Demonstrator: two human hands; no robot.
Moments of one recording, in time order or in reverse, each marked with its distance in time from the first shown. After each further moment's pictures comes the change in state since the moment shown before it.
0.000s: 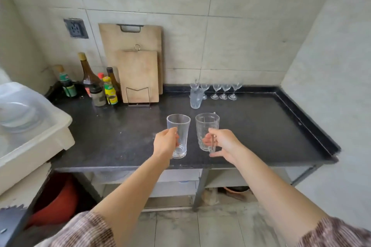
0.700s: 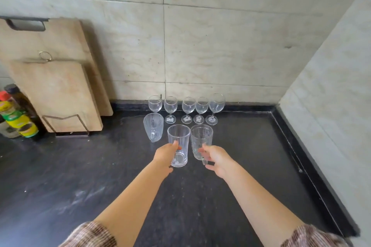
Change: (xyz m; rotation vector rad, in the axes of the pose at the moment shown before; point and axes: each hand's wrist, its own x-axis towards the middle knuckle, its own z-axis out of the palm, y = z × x) left_hand 0.246 0.047 0.278 0.113 -0.154 -0.298; right_hand 0.335 -0.060 -0.169 -0.021 0.003 0.251
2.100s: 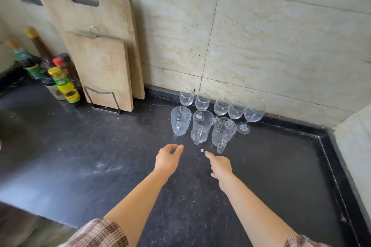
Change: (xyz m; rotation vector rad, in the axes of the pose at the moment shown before) left_hand 0.033 -0.041 -0.026 0.123 0.342 0.185; right_hand 0.051 0.010 0.039 -0.287 0.031 -0.056
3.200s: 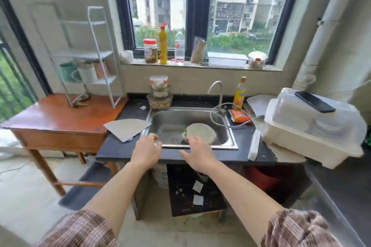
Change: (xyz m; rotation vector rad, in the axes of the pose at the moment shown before) left_hand -0.607 -0.435 -0.580 0.178 1.275 -0.452; right_hand -0.692 0.223 0.532 -1.150 -1.017 -1.768
